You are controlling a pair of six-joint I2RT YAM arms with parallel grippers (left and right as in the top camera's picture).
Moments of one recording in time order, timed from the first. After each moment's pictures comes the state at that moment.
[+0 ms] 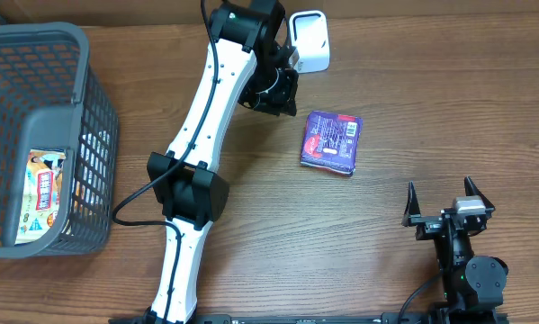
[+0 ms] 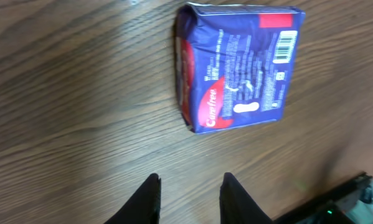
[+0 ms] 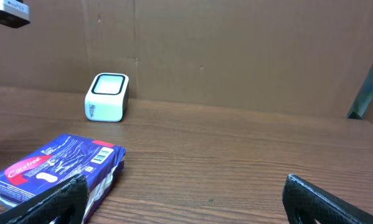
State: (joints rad) left arm -0.37 2.41 2.60 -1.68 0.33 -0.16; right arm 0.05 0.01 0.02 -0.04 -0.01 -0.08
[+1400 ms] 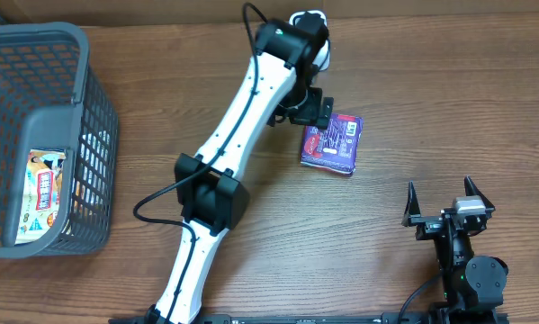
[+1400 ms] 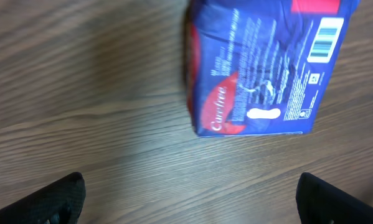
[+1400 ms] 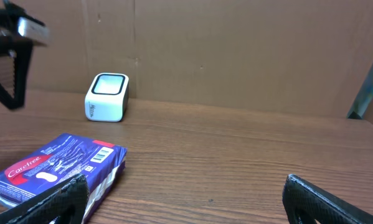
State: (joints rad) left arm -0.49 2.43 2.60 -1.69 0.13 -0.32; right arm 0.05 0.01 0.02 -0.03 -0.01 -0.08
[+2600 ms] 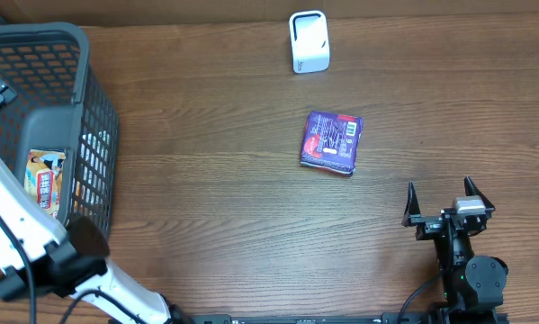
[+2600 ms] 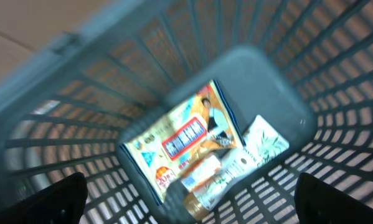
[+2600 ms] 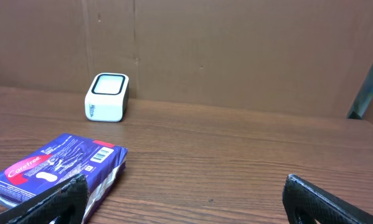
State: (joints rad) left arm 0.58 1.99 2.59 -1.69 -0.28 -0.32; right arm 0.05 0.01 0.02 -0.04 -0.01 -0.08
